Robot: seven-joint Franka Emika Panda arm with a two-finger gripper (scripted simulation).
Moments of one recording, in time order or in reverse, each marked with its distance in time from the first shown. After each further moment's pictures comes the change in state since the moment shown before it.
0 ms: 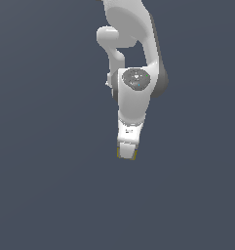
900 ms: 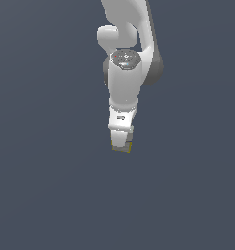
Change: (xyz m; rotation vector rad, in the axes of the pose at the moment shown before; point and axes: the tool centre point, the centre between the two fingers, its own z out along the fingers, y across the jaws) arm -0.030 -0.017 -0.036 0.001 -0.001 0.000
